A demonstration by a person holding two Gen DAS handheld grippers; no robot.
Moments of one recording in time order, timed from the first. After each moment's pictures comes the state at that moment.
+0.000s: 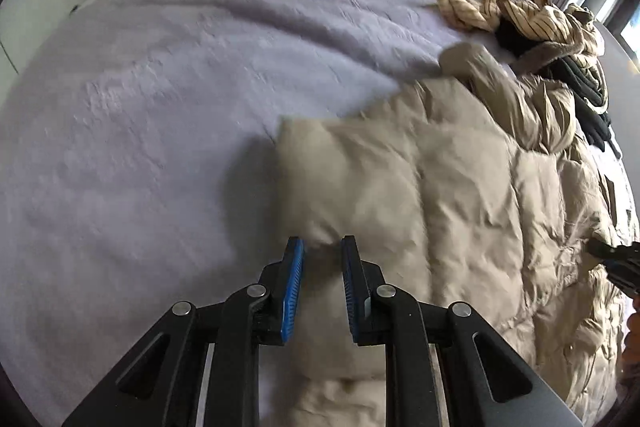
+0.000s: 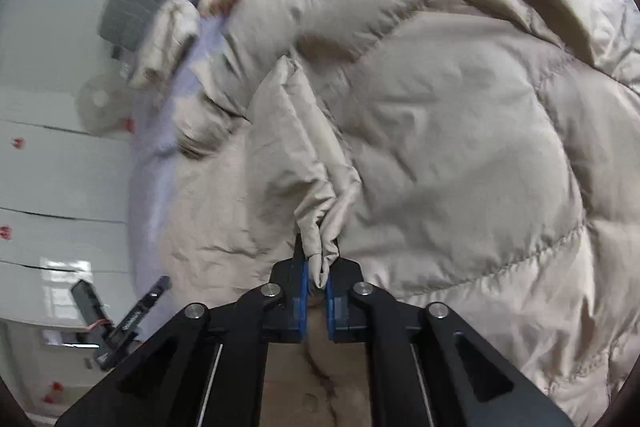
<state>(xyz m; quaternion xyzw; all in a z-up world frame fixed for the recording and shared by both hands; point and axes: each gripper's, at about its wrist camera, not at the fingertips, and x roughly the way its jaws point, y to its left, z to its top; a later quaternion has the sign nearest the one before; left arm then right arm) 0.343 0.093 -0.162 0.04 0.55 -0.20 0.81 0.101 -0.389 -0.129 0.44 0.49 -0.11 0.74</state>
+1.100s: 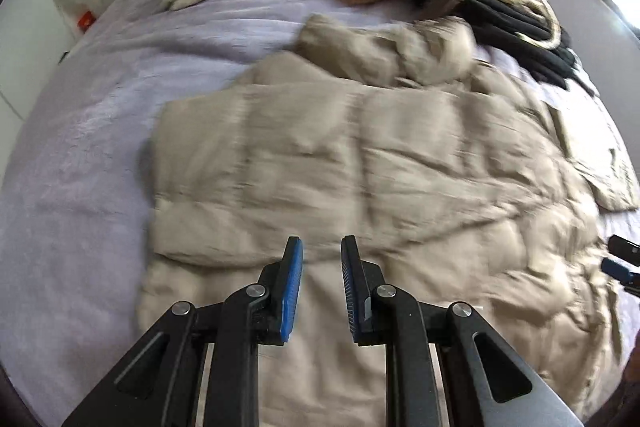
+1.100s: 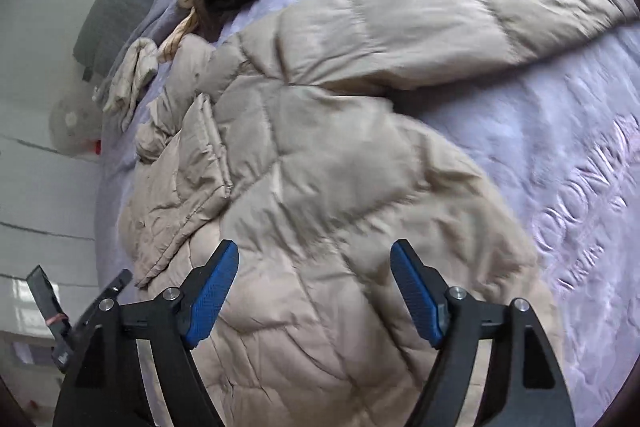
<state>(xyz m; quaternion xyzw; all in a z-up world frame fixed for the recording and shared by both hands) 0.209 -0.035 -0.109 0.11 0.53 -0.22 0.81 -0.073 -0.449 -0.084 0.43 0.47 -0.19 0.75</state>
